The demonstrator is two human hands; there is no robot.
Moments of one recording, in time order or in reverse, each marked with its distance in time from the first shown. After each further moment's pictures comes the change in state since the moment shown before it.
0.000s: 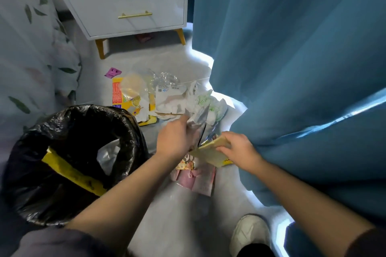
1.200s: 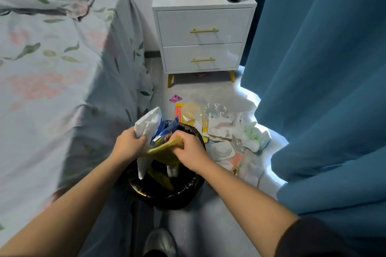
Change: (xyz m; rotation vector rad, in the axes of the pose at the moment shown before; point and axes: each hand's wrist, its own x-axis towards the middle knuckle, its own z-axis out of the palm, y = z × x) left_hand -0.111 -0.134 -0.238 -0.238 0.204 -0.532; right_hand -0.011 -0.303 0.032 0.485 -0.122 -0.292
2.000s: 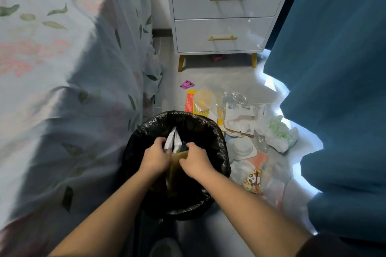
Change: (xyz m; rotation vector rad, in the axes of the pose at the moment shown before) left_hand 0.058 -0.073 0.107 0.102 -0.164 -0.176; right_hand 0.066 0.094 0.079 -0.280 -0.131 0.527
